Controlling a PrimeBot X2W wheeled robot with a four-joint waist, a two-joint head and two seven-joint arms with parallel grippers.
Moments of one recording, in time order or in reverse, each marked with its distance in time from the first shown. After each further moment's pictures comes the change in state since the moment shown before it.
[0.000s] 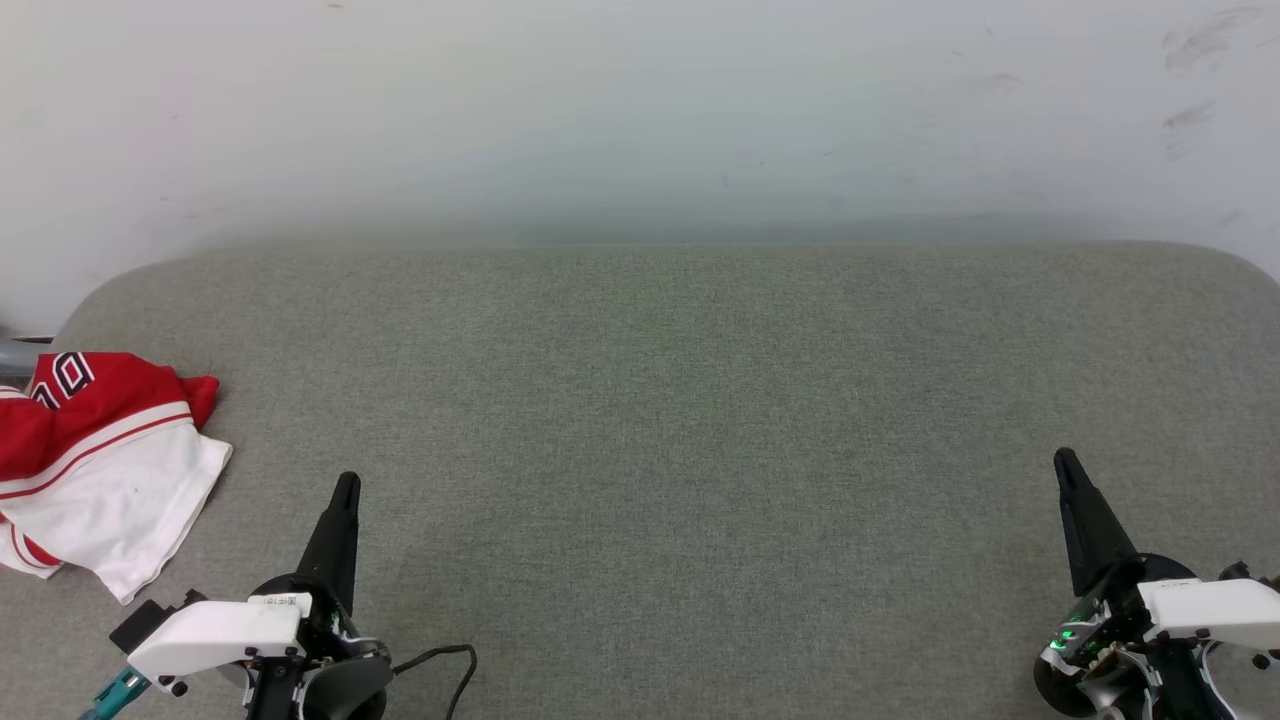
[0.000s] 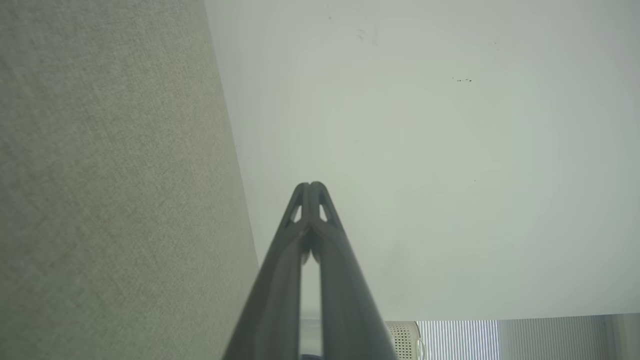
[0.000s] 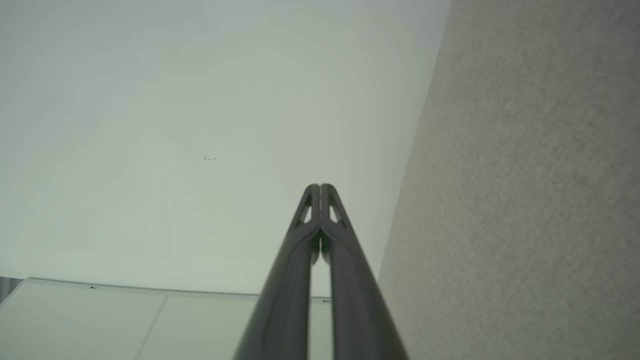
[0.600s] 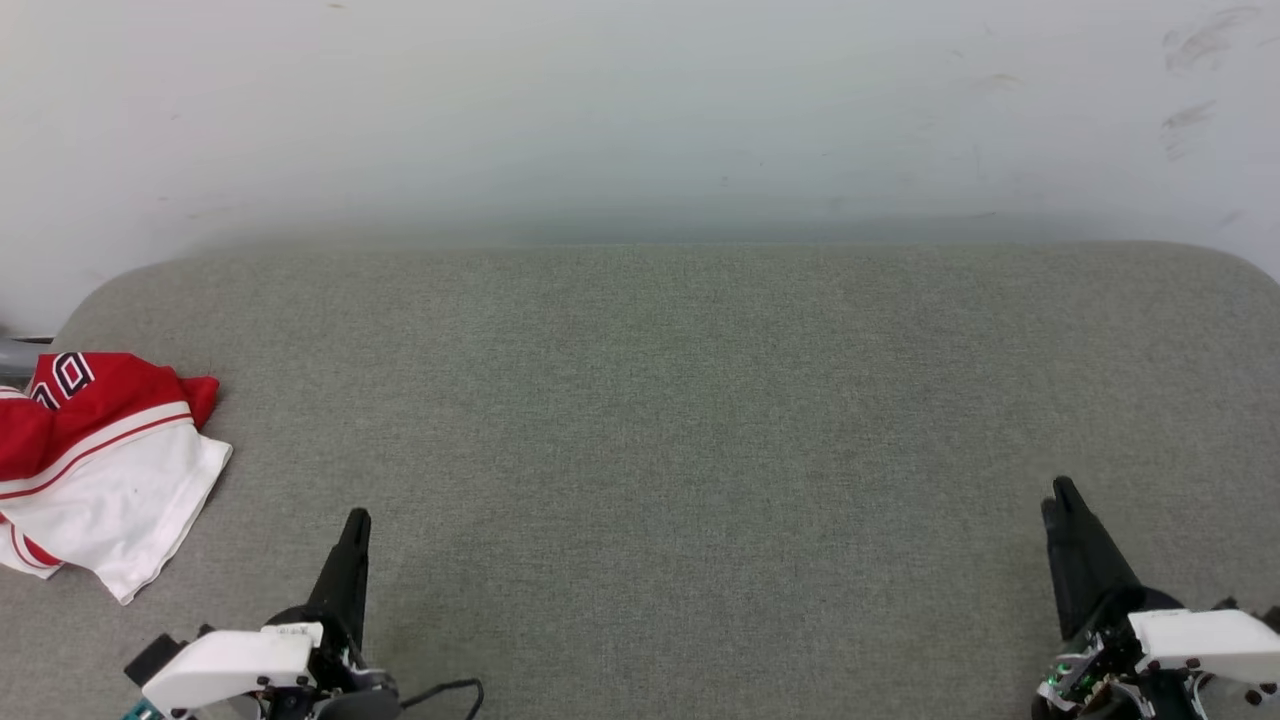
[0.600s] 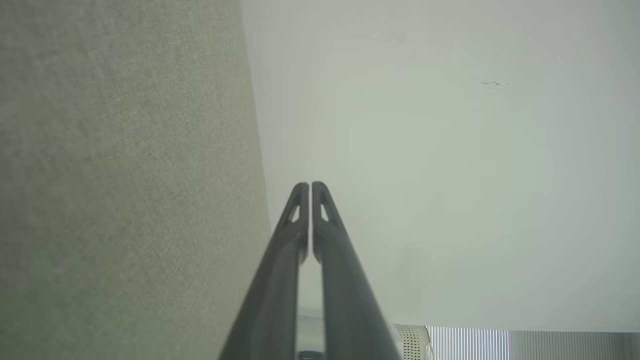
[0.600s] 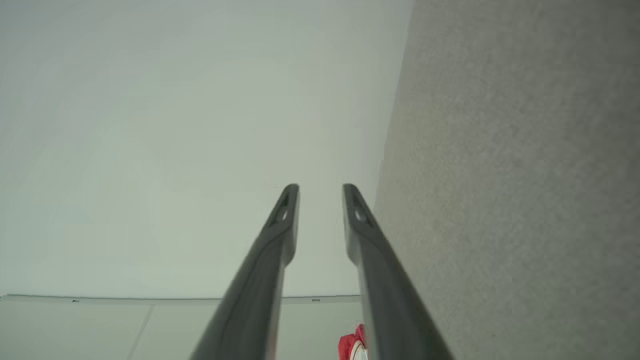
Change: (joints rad) left arm 0.018 -0.003 -0.003 0.023 0.000 0.001 0.000; right arm 0.019 0.000 0.001 0.023 0.000 0.000 0.000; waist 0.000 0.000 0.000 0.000
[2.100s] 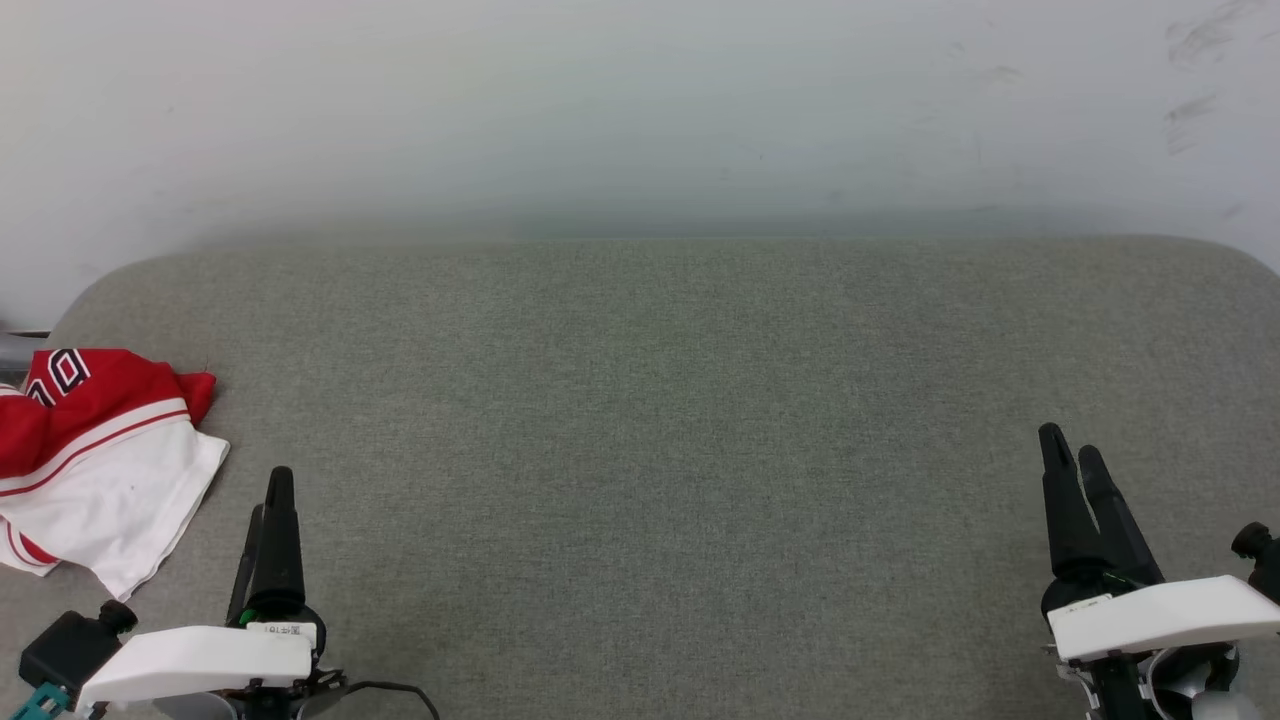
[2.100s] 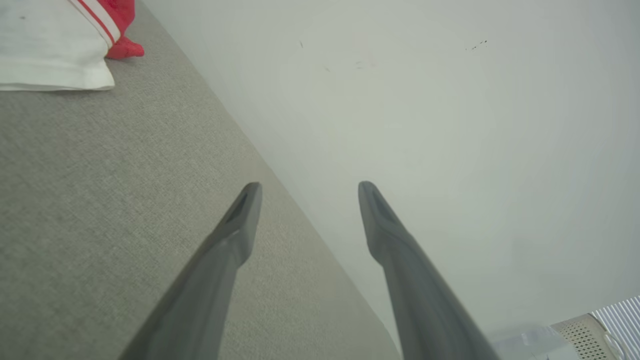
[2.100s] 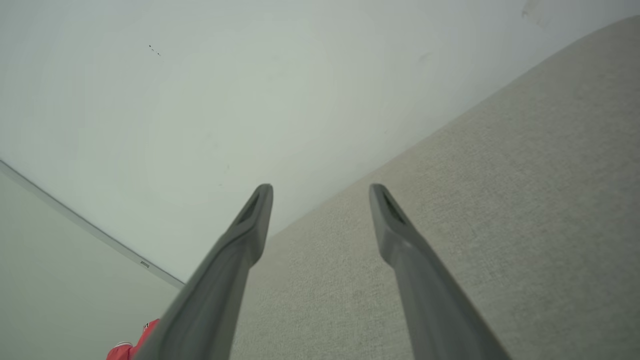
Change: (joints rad) left arm 0.063 -0.003 0.057 -0.142 0.490 0.001 -0.180; right arm 0.042 0.001 0.046 -0.174 -0.786 0.000 -0.178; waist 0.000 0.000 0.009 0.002
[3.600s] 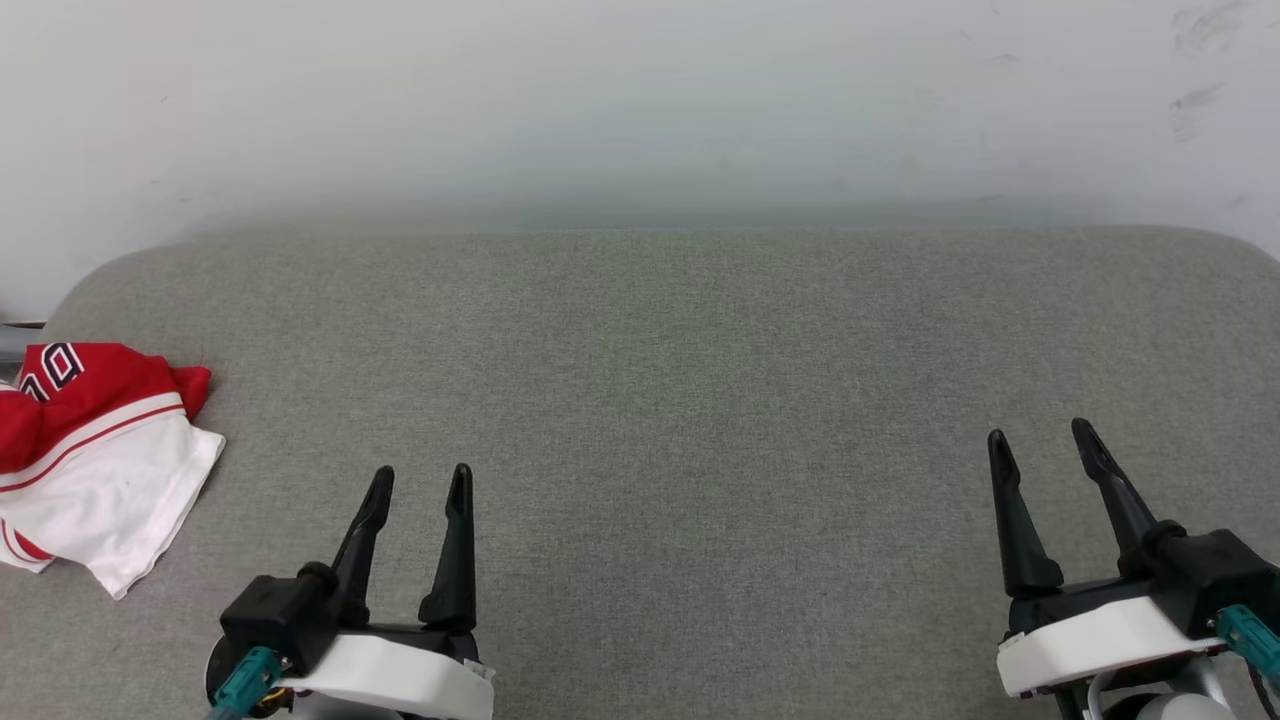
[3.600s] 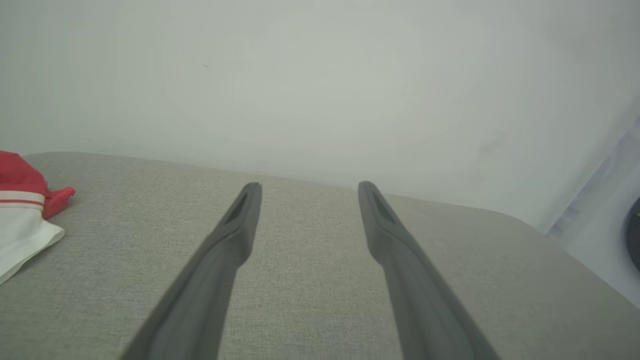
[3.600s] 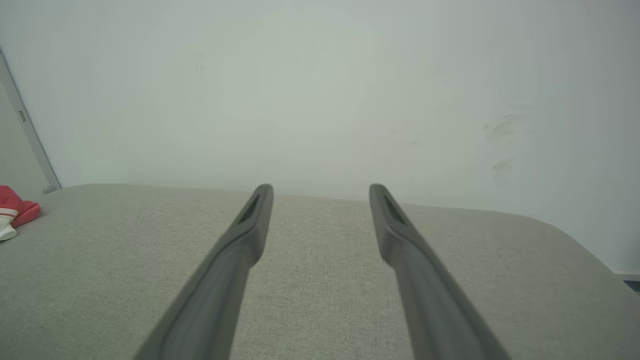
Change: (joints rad) left arm 0.059 0.008 -0.257 -0.174 0.808 0.074 -0.123; right arm 0.030 0.000 0.041 -0.097 -0.740 0.000 -0.123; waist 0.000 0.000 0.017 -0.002
